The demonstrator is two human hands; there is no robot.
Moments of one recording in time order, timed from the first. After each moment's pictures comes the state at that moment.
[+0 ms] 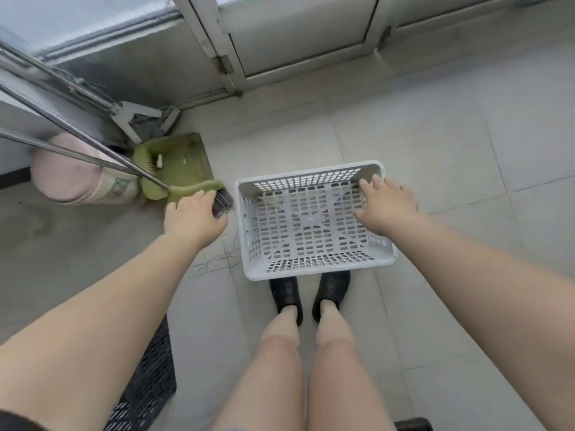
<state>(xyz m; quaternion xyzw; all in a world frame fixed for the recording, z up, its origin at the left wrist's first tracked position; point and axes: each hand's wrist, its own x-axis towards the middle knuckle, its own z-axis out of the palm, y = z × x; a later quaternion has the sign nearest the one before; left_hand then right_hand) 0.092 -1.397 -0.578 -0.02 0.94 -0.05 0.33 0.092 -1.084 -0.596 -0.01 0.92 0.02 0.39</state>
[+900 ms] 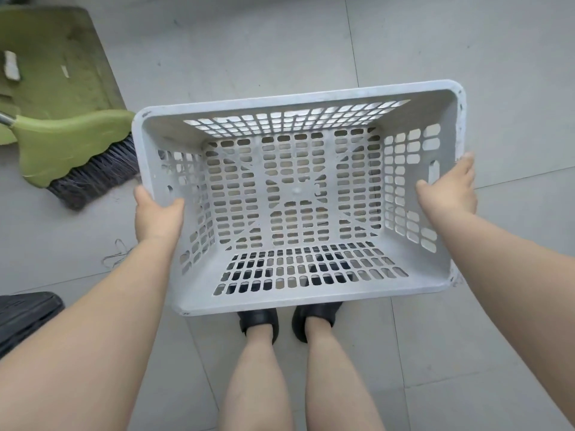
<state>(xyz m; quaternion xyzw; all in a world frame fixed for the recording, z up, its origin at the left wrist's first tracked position) 0.120 -1.394 -0.965 -0.46 0.81 0.28 0.20 0.097 -1.005 -0.959 0.40 0.87 -0.14 0.26</state>
